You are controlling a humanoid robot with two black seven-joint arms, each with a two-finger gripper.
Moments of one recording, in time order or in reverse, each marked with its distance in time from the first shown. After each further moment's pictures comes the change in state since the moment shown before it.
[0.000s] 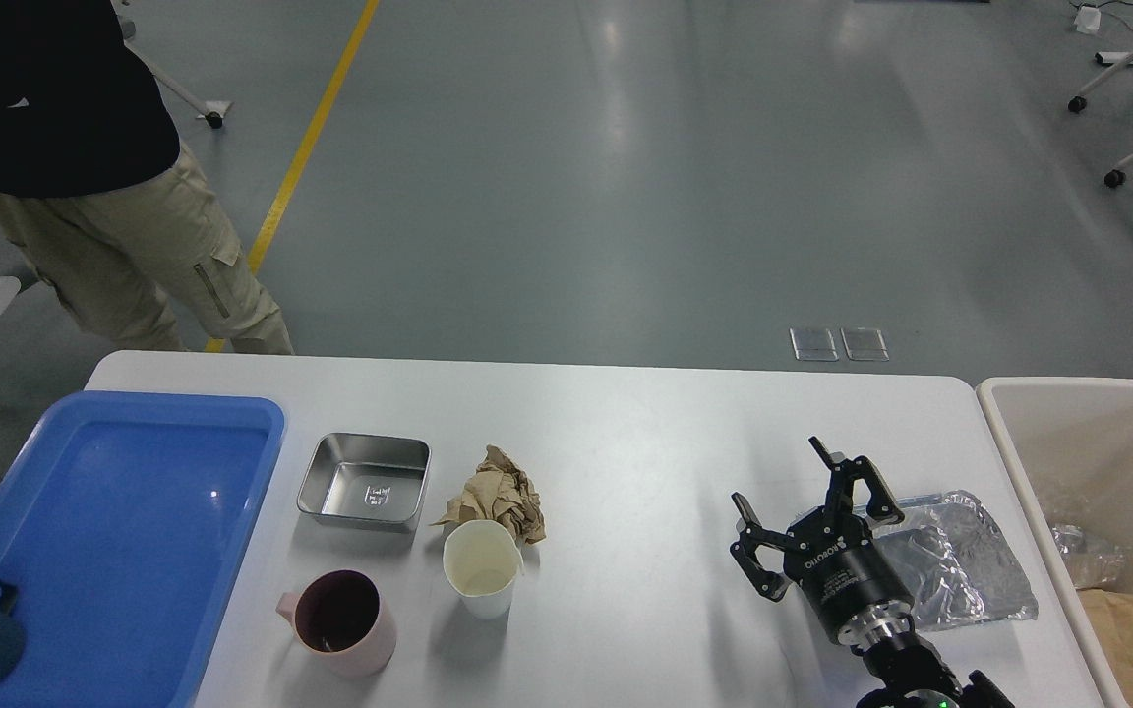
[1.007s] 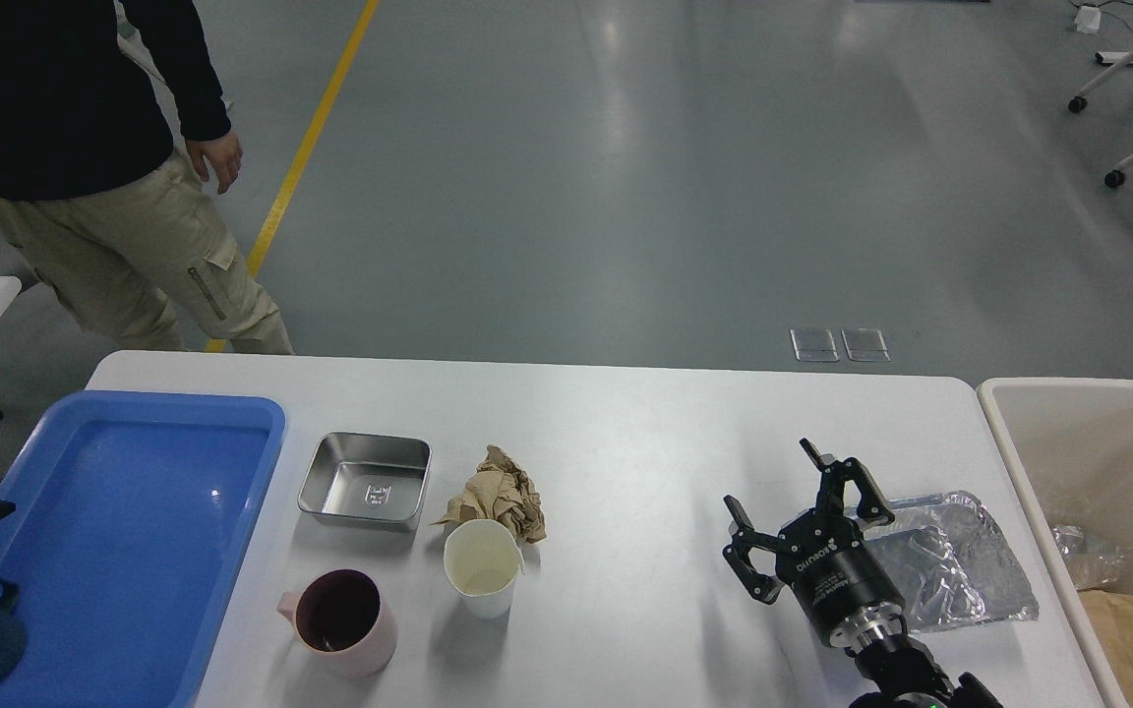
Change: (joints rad) left arm -0.224 -0.082 0.139 -0.008 0.001 0.006 -0.010; right arm -0.004 0.015 0.003 0.000 -0.048 -0.005 0.000
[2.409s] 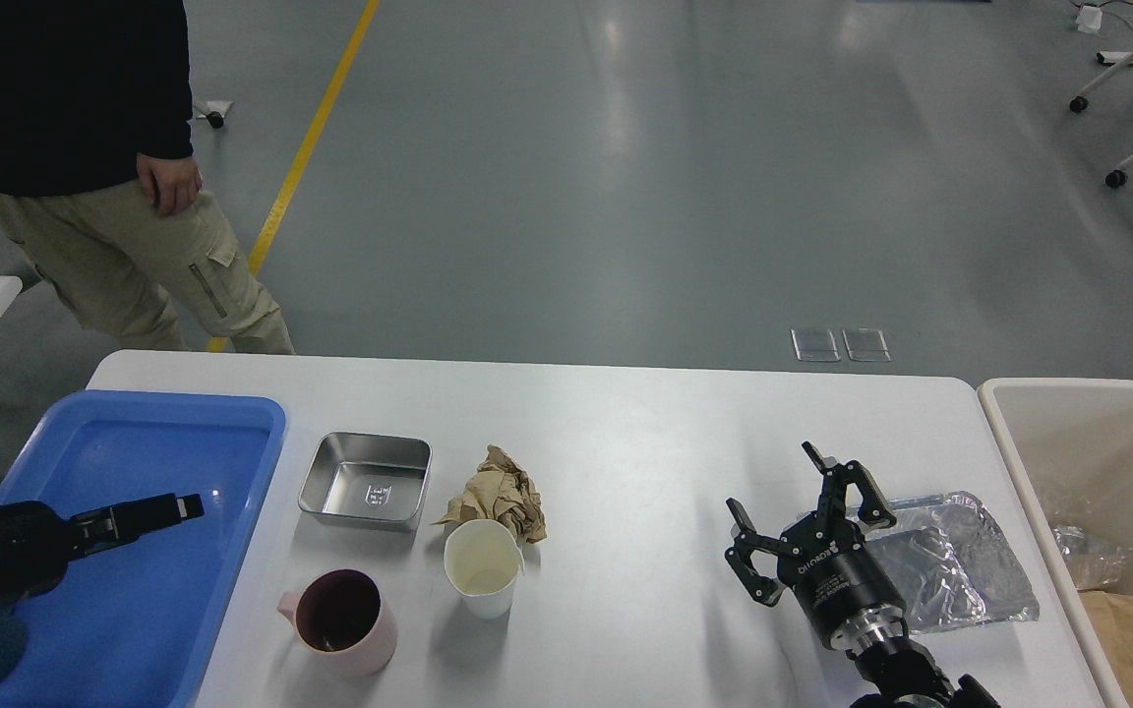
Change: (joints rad) left arm -0.592 -0.090 0.715 0.027 0.932 0.052 -0.130; right arm -0.003 0.007 0.001 -0.003 -0.002 -0.008 0.001
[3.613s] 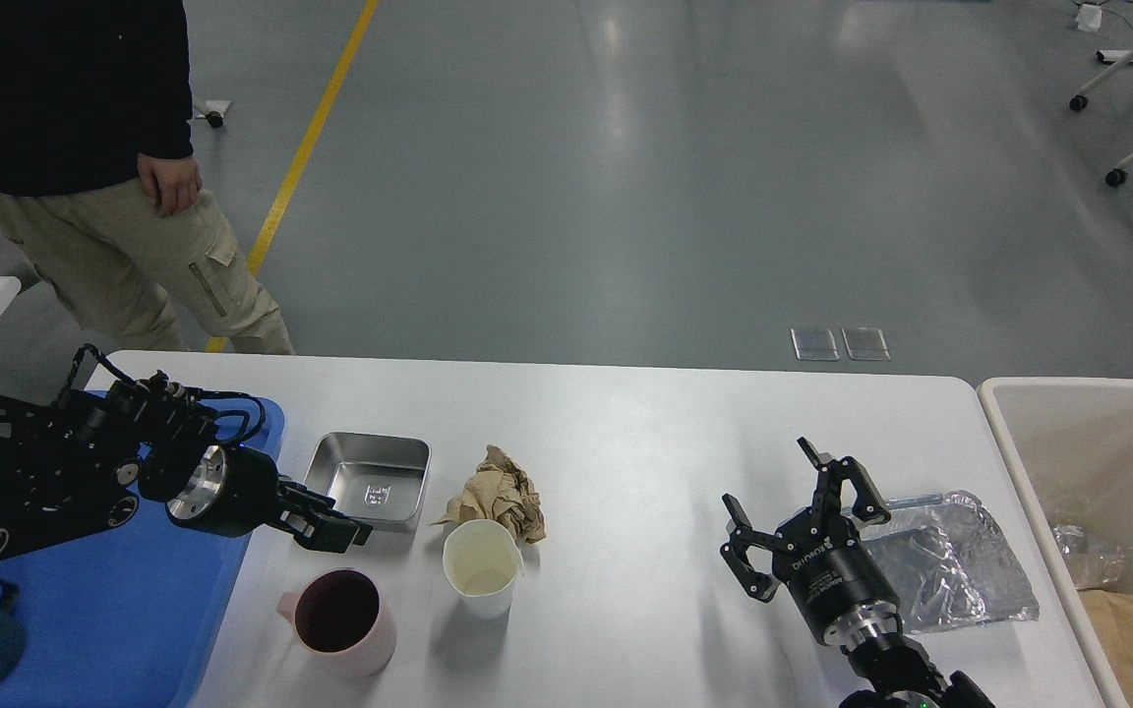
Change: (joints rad) left arm -0.713 -0.433 0.811 0.152 0.149 -0.081 -0.134; right arm 0.005 0.025 0.013 0.002 -0.035 -0.011 0.000
